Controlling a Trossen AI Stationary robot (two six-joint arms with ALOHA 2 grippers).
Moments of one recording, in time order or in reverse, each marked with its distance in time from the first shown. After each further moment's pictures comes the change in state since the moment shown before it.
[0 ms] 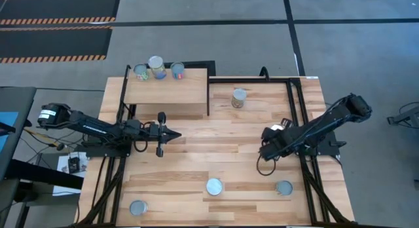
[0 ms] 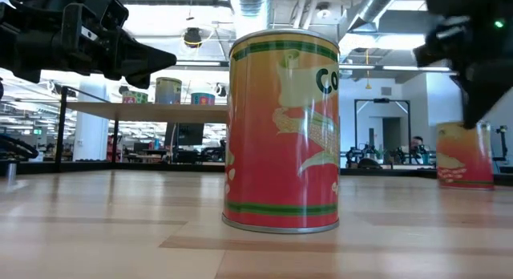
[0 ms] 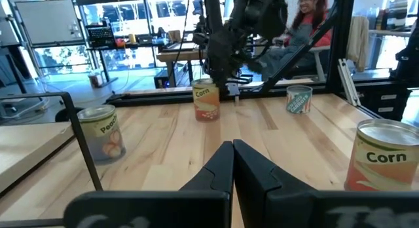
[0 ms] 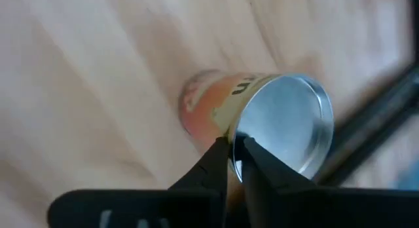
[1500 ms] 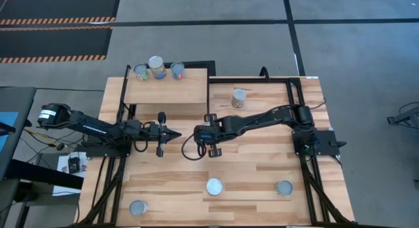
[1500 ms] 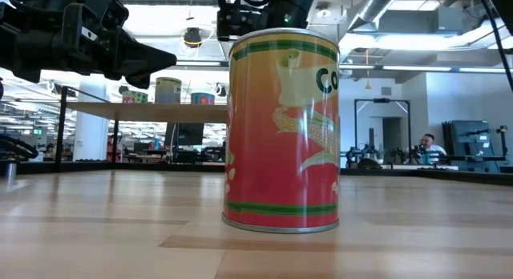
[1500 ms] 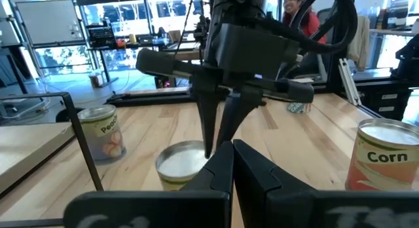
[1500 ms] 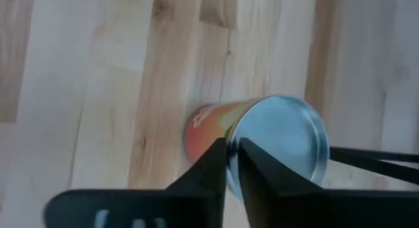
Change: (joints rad) left arm 0.000 0.000 0.001 -0.002 -0.002 0.002; right arm -0.288 0.708 0.852 0.443 -0.094 -1.017
